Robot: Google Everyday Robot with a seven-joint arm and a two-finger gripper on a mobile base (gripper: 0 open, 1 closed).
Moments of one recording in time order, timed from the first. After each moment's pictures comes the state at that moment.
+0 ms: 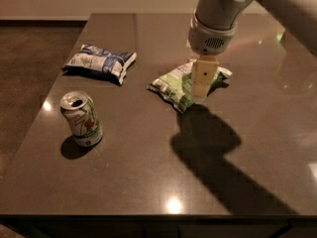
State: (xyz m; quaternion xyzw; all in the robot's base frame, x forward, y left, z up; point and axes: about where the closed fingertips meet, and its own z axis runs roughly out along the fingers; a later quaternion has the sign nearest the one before) arm 0.567 -0.111 0.919 -0.69 0.72 -0.03 0.13
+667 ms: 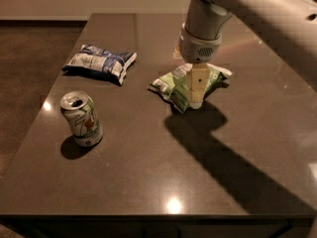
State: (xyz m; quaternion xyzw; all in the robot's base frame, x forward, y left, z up) arm 0.585 -0.096 0.882 -0.75 0.65 0.00 0.10
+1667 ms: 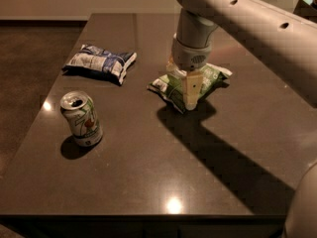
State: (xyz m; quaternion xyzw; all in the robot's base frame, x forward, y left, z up) arm 0.599 -0.086 0.851 -0.79 0.60 0.00 0.08
